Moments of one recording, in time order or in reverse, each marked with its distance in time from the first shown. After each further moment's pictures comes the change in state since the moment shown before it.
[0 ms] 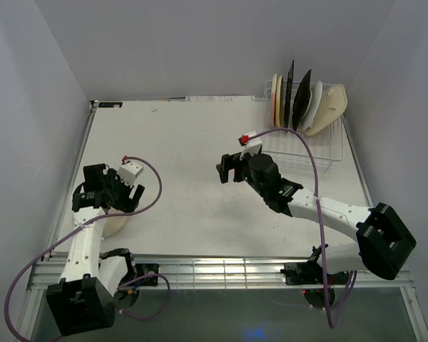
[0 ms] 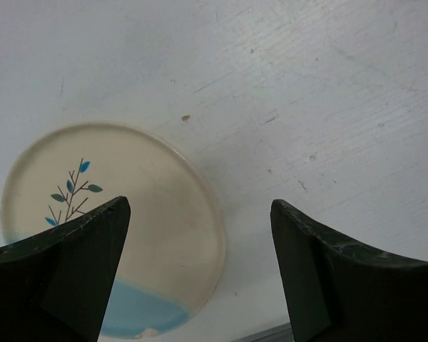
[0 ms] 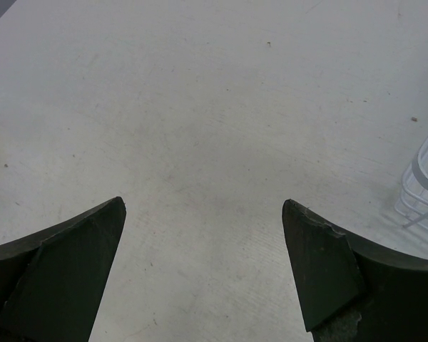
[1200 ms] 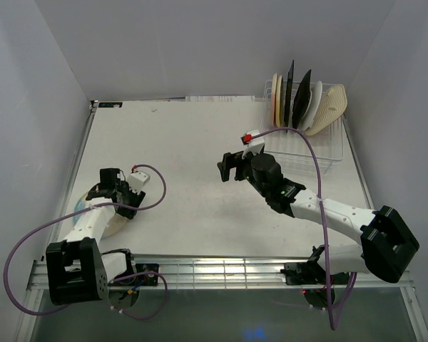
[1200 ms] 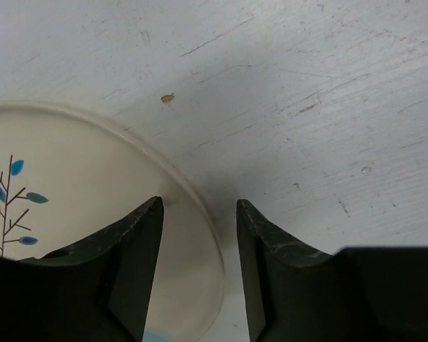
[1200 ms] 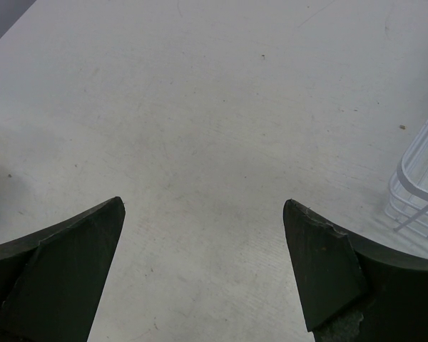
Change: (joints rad) left arm -0.066 0.231 -0.138 0.176 -0.151 -0.028; right arm 0.000 -0.029 0.000 0.000 0.021 -0.003
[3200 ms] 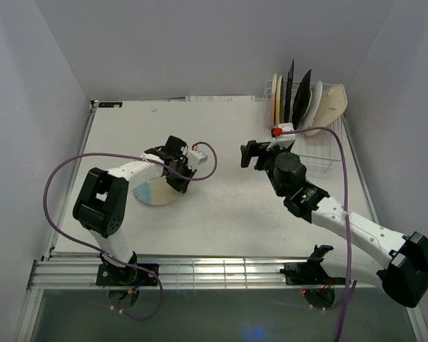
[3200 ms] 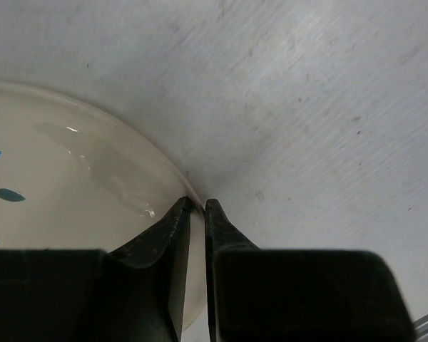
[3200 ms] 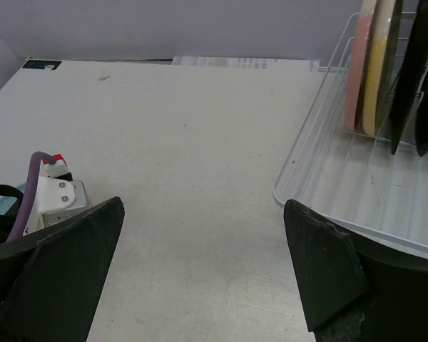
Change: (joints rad) left arm -0.542 0.560 0.500 -0.031 0.062 -0.279; right arm -0.060 -0.202 -0.018 -0.029 0.183 -0.044
